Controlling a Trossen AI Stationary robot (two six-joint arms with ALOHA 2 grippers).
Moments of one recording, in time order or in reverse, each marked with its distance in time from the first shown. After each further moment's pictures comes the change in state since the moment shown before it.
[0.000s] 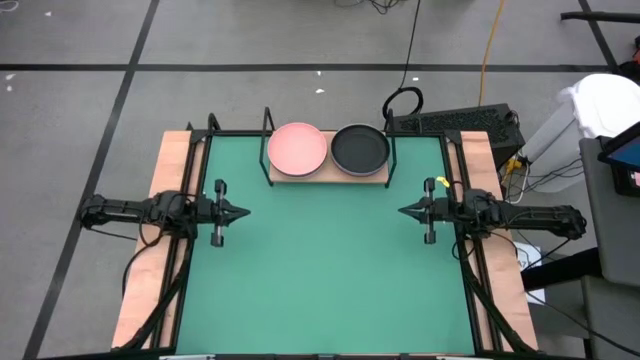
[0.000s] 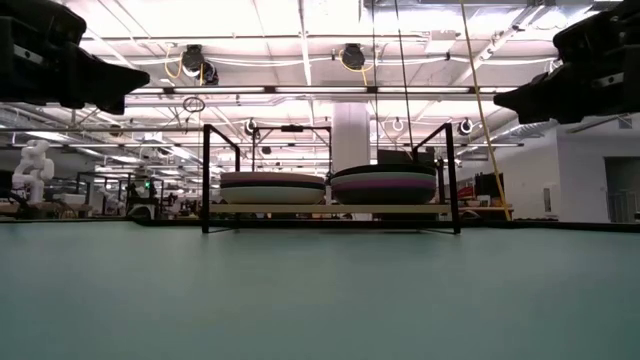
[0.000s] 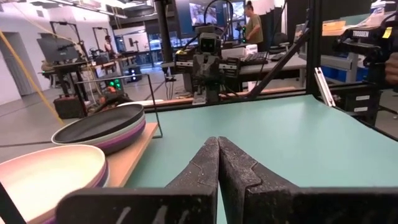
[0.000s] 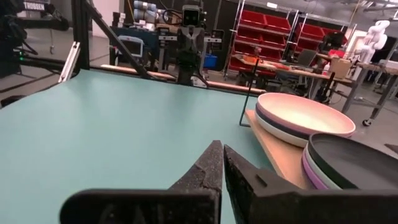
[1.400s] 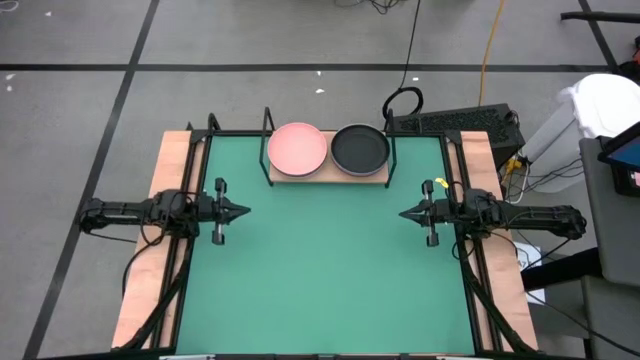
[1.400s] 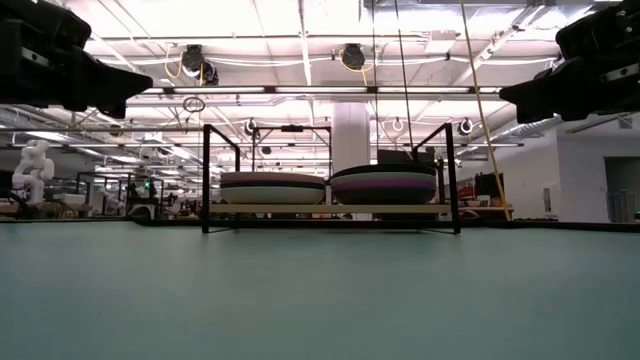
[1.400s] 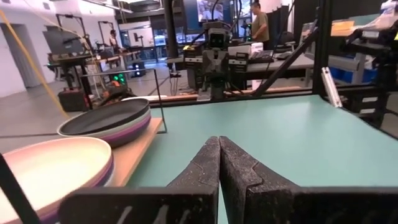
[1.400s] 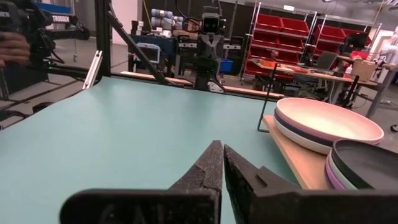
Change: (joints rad) left arm 0.053 0.000 0.001 -0.019 0.034 -0.026; right arm 0.000 0.000 0.000 0.003 -0.077 0.028
